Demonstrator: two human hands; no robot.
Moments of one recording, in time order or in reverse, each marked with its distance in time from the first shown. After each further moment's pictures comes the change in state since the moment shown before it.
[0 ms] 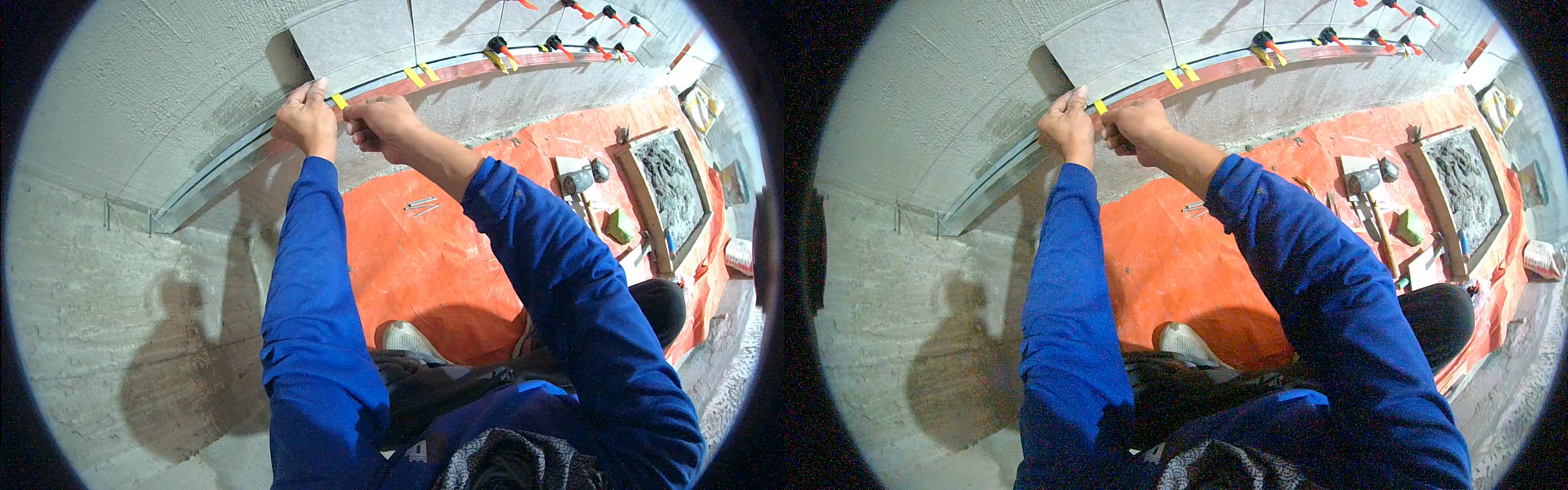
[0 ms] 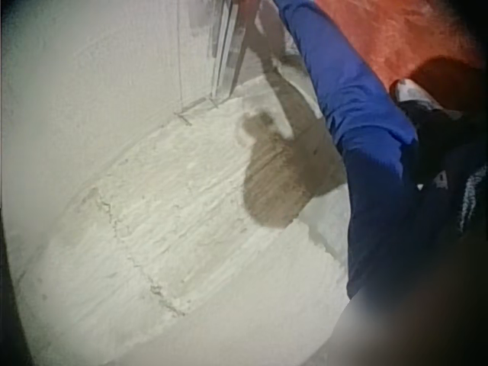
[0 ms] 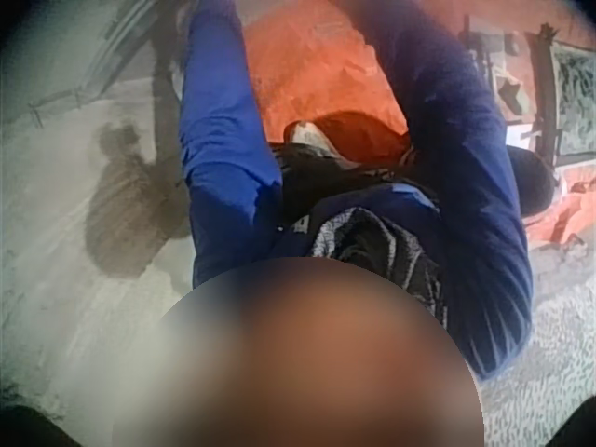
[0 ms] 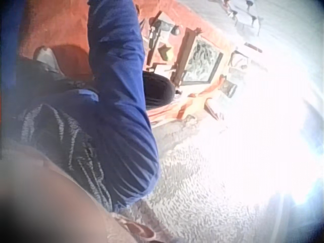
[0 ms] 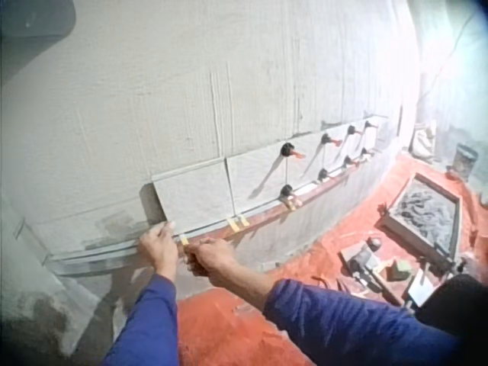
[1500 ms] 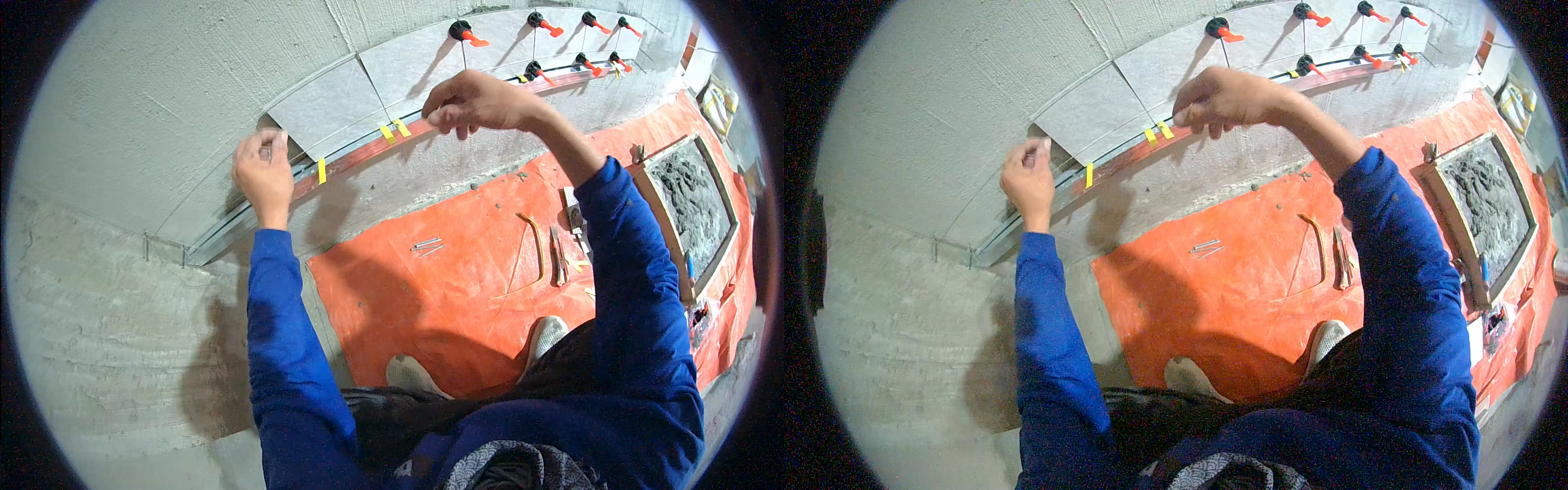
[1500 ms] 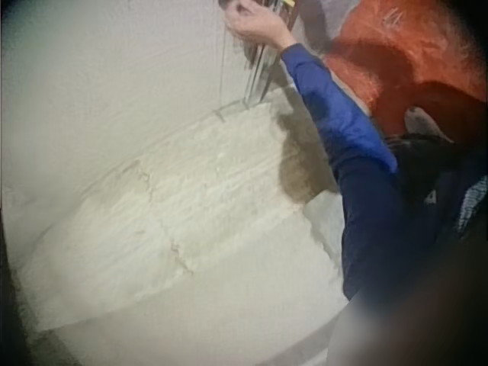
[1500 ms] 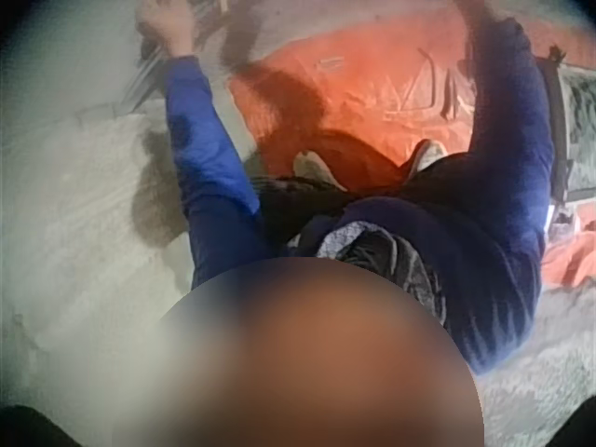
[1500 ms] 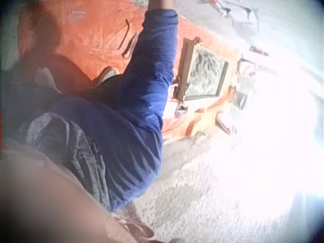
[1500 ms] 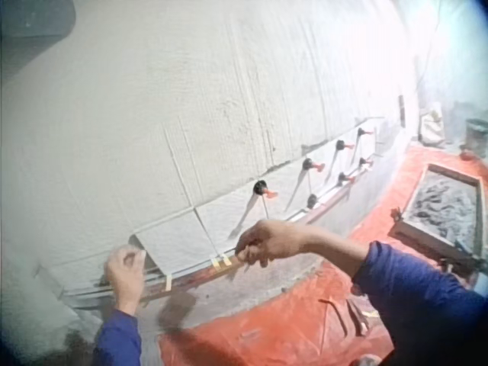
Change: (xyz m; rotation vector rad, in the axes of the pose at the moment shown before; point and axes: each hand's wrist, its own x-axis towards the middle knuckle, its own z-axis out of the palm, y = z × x) left_hand 0.016 0.090 -0.062 0.292 -0.036 0.549; right_hand -0.048 -0.160 -0.168 -1.052 -0.491 -0.459
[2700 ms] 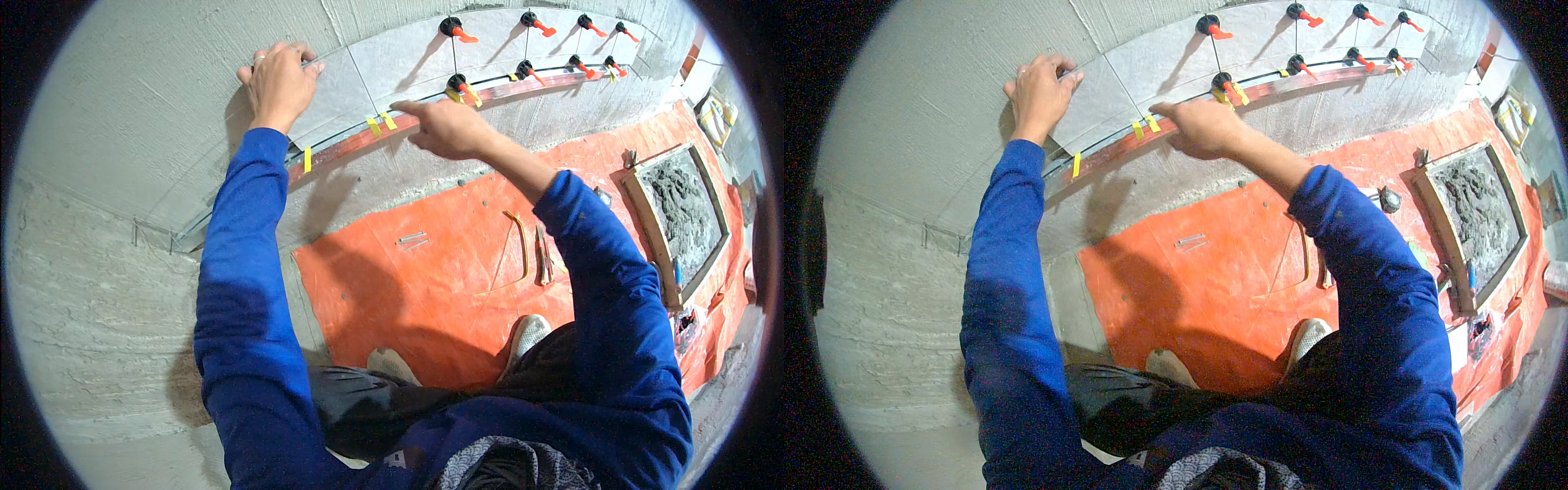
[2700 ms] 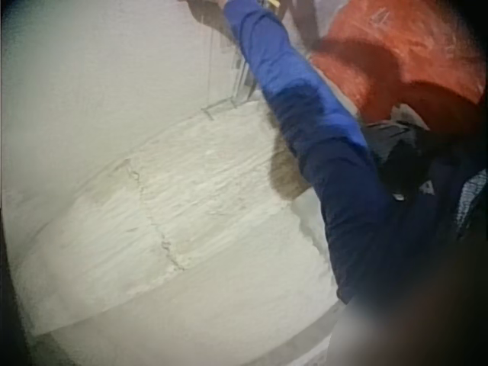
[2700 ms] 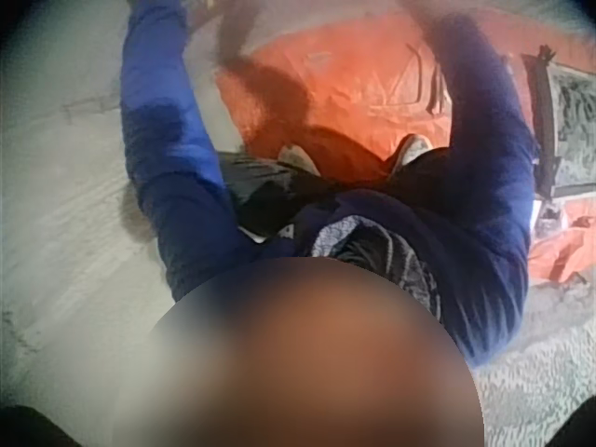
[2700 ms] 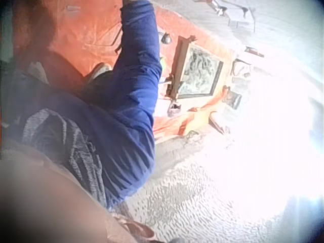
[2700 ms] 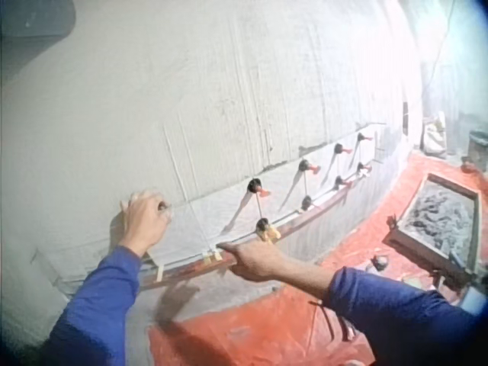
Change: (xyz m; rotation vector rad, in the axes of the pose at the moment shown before) left_hand 0.078 0.067 0.042 0.433 -0.300 0.272; right_hand 0.014 0.023 0.055 -0.613 0.241 -0.013
